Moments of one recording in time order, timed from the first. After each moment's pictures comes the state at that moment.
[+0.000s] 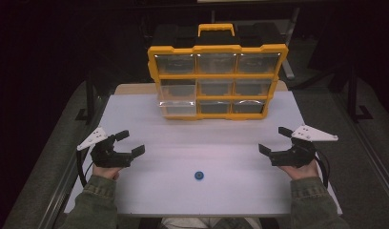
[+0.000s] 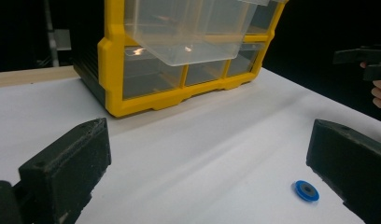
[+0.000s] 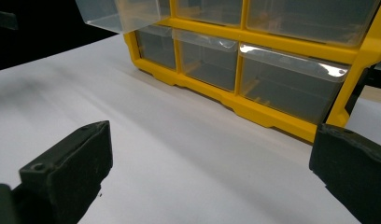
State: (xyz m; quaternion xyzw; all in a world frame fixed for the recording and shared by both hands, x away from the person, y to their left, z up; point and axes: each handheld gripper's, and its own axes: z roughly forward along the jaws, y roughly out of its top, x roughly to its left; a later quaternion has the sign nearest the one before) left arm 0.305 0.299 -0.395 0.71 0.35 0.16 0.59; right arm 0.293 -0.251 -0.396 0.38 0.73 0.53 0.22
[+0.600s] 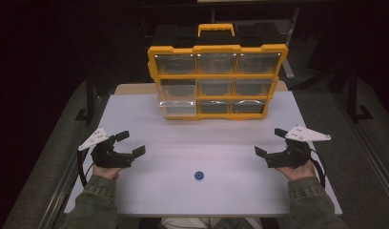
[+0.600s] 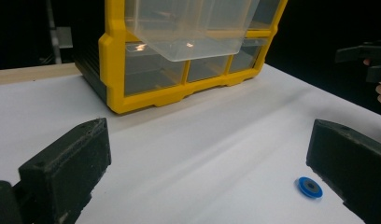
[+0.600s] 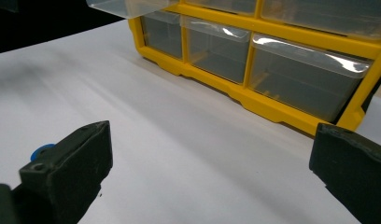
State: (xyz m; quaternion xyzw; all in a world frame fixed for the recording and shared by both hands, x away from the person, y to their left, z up) left arm 0.305 0.298 -0.396 0.72 0.35 0.16 0.58; right arm 0.294 -0.240 -0.397 0.36 0.75 0.51 0.22
